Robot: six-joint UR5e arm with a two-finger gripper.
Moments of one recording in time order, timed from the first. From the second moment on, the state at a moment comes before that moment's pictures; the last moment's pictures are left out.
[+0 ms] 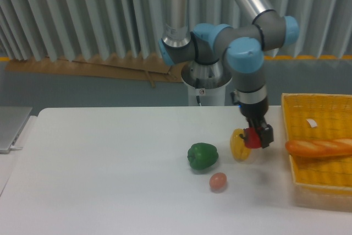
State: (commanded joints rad) arm 2.60 -1.79 -1.61 -1.24 1.74 1.83
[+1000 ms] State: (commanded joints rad) arm 2.94 -1.79 -1.62 -1.24 1.57 2.36
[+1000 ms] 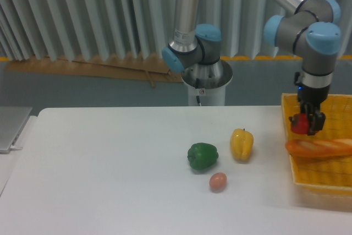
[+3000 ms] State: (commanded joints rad) arm 3.10 -1.96 -1.61 -1.14 1.55 2.73
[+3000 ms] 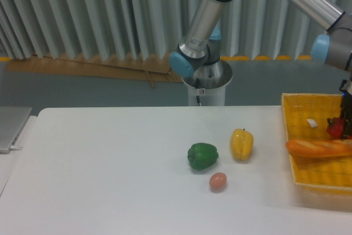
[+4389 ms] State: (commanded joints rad) arm 2.96 -1.84 -1.61 -1.16 1.44 2.35
